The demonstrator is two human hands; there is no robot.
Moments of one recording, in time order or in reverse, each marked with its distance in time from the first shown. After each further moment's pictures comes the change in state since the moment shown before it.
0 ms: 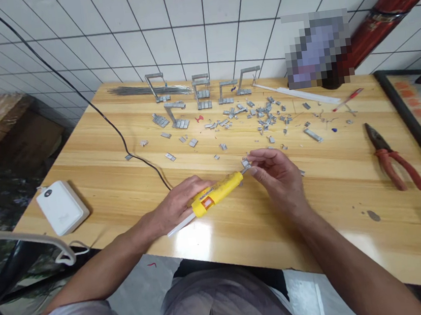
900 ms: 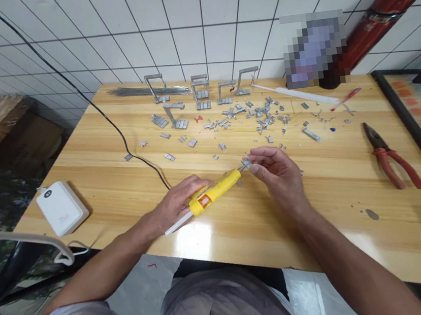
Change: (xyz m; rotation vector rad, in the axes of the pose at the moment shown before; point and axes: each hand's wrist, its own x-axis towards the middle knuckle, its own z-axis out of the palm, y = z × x) left_hand 0.000 0.001 0.000 0.018 0.001 -0.028; right_hand 0.004 -0.001 -0.001 0.139 0.013 0.099
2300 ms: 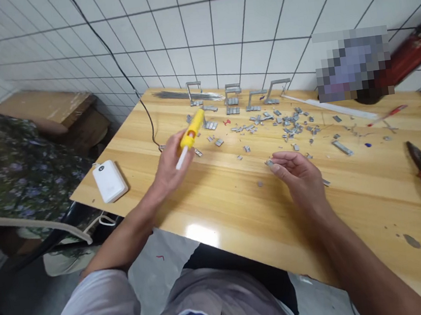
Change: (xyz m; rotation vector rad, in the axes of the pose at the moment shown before) left_hand -0.011 -0.027 -0.052 0.347 0.457 -0.526; right_hand 0.010 0.011 -0.005 -0.112 0.025 0.058
